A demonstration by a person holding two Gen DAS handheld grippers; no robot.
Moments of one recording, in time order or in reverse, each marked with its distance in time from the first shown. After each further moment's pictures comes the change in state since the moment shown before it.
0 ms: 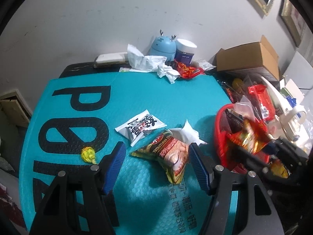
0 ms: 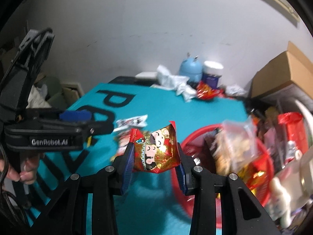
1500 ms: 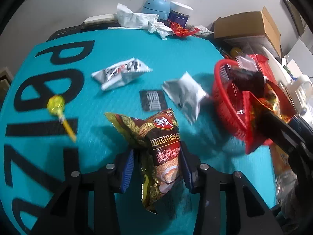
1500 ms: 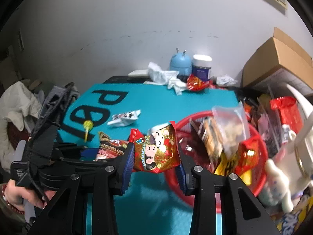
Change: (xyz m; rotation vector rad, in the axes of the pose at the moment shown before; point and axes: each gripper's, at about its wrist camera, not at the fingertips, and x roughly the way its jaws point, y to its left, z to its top) left arm 0.029 -0.016 -0.064 -0.010 0.175 -0.040; right arm -0.022 -0.008 -0.027 0.068 0.032 0.030
